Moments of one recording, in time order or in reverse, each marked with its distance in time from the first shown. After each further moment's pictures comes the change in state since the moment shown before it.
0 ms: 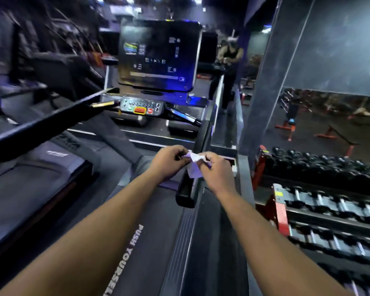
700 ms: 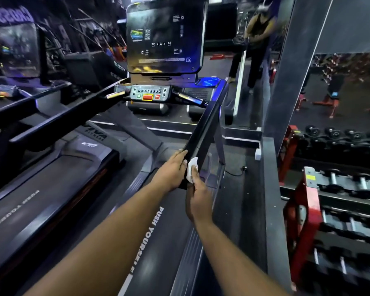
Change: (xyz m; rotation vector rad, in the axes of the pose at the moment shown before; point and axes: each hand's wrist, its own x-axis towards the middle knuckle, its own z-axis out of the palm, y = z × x) left_hand -0.047 0.008 0.072 0.239 -0.142 -0.306; right_hand -0.106 0.056 0.064 0.400 0.008 0.107
